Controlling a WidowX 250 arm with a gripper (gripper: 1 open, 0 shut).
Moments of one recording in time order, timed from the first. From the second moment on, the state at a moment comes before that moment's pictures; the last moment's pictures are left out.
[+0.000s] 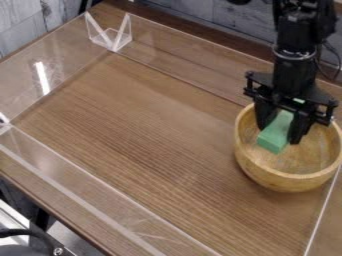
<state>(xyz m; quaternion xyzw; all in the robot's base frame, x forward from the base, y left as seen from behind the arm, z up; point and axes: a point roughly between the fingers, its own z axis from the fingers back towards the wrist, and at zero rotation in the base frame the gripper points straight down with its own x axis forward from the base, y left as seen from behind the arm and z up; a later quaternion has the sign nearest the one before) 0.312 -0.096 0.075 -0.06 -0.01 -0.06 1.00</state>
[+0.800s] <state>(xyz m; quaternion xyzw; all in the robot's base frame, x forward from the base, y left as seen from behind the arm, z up) 0.322 -0.087 0.101 -0.06 -0.05 -0.04 1.00</state>
